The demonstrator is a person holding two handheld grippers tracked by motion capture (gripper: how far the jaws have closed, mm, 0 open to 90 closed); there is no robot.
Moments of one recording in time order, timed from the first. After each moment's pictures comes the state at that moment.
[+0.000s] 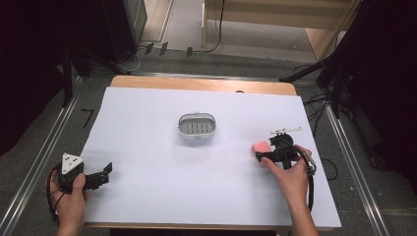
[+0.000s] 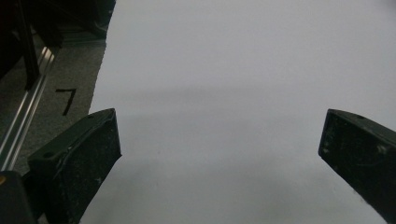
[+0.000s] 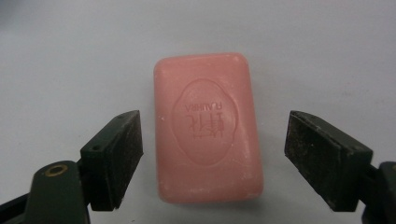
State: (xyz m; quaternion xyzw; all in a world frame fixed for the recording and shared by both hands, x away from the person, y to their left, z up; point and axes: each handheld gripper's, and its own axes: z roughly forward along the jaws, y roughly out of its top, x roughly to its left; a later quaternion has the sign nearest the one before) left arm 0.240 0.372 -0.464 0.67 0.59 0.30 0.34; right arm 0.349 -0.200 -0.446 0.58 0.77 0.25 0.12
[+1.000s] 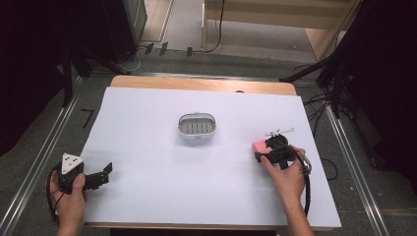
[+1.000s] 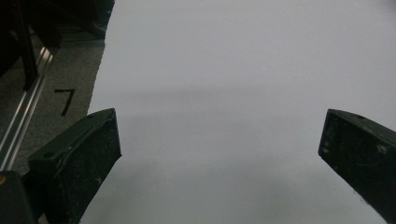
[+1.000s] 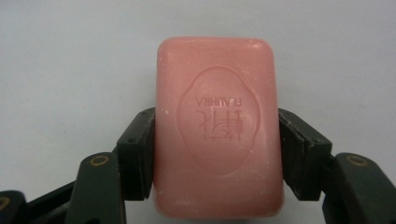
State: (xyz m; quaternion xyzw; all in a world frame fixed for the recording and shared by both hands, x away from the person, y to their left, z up) left arm 0.240 0.372 -0.464 0.67 0.59 0.30 0.34; right arm 0.352 -0.191 -0.455 0.55 0.79 0.24 0.13
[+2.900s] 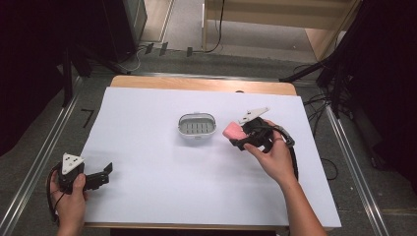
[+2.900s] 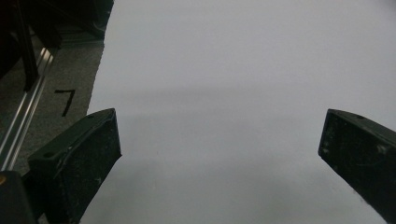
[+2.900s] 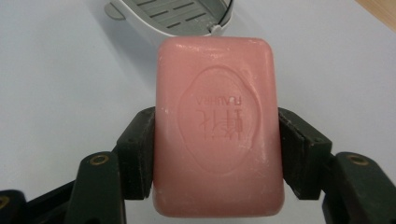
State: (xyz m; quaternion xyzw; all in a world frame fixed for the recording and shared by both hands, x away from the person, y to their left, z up) left arm 0.240 0.371 -0.464 0.67 0.59 0.30 0.34; right arm 0.388 -0.133 -0.407 0.29 0.89 0.32 0.12
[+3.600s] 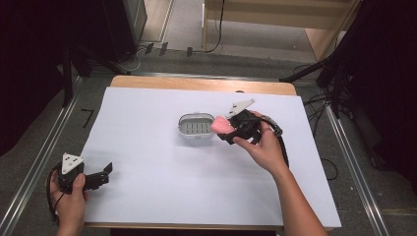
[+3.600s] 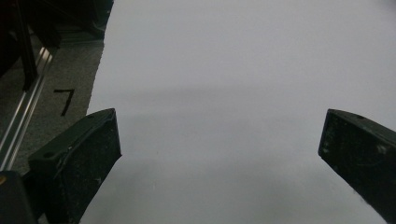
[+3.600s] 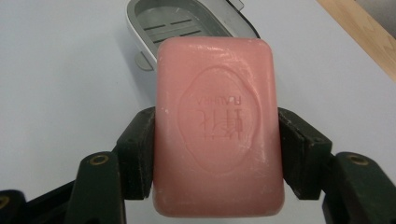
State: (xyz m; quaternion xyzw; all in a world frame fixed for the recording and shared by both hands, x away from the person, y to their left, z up) left arm 0.240 0.372 -0.464 0.67 0.59 0.30 0.34; right arm 0.404 -0.099 -0.392 0.22 0.91 0.34 0.12
